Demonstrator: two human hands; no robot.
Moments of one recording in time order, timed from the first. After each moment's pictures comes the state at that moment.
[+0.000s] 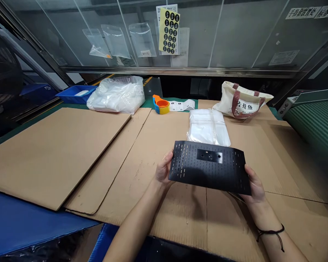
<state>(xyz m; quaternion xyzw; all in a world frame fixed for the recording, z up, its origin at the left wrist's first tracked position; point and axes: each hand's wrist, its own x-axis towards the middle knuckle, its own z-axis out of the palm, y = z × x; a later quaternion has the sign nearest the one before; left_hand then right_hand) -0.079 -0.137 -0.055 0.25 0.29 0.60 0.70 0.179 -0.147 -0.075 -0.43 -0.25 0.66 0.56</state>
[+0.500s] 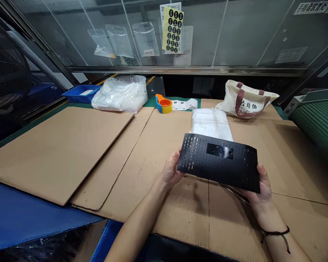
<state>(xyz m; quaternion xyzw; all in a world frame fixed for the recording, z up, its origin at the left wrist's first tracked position) -0.068 -0.139 -0.062 0.28 0.36 0.58 0.68 0.184 -0.146 -0.073 -0.47 -0.22 0.63 0.58</state>
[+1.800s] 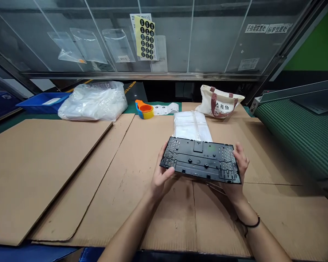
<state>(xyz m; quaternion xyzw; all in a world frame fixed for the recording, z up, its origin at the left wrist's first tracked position) -0.060 -0.143 -0.071 0.55 0.33 0.60 0.48 0.179 -0.147 -0.074 -0.44 -0.67 -0.06 0.59</state>
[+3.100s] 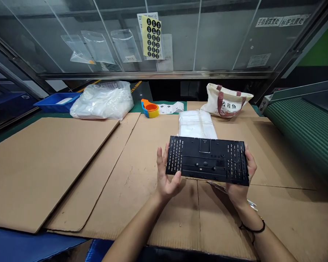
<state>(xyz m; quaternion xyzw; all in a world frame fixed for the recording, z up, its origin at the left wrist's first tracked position) -0.052 -0.159 -0.075 0.60 0.35 0.64 0.32 0.158 -0.151 -0.077 -0.44 -0.58 0.07 0.68</state>
